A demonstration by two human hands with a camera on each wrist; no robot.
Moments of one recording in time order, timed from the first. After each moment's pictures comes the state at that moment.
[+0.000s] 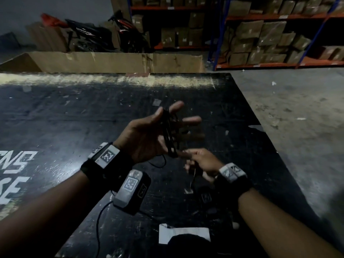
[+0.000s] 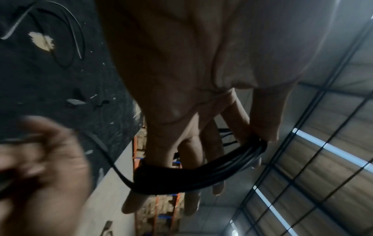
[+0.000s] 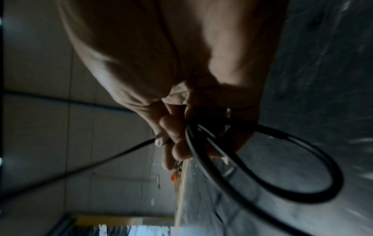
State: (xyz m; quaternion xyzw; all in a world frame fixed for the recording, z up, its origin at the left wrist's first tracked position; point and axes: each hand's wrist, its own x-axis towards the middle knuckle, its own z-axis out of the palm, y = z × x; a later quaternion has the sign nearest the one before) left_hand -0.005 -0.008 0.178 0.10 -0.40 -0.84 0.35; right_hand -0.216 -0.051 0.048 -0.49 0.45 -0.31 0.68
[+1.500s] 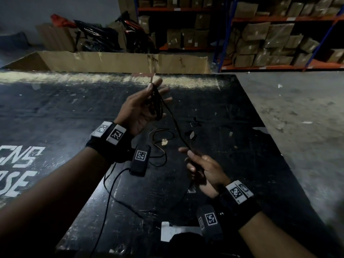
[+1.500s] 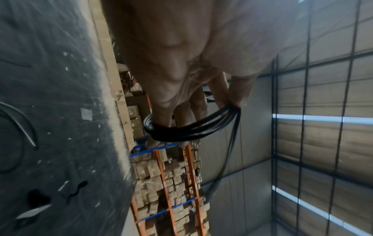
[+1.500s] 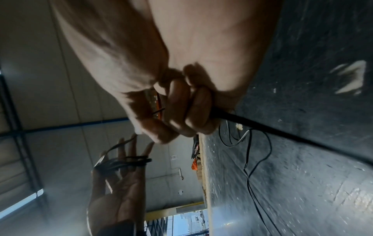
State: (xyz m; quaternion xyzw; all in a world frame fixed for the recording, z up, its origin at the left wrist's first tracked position) left_hand 0.026 -0.051 0.193 0.37 -0.43 -0.62 0.54; right_hand -0.205 0.009 0.078 -0.34 0.32 -0.40 0.79
